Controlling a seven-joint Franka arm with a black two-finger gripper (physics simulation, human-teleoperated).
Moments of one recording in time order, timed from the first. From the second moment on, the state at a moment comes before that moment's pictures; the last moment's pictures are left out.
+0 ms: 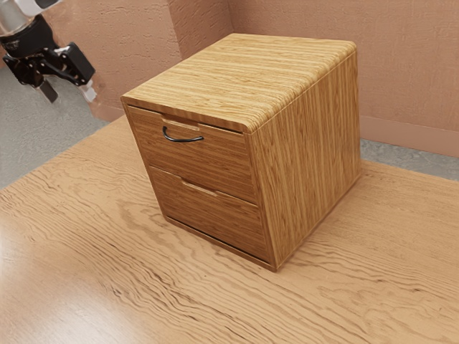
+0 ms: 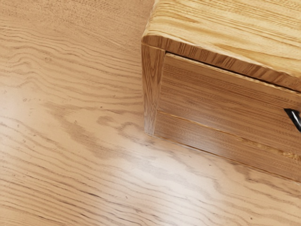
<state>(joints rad) 0.27 -0.03 0.10 -1.20 -0.02 1.46 0.07</state>
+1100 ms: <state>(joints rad) 0.24 -0.16 -0.10 -1.43 -0.01 1.47 1.09</state>
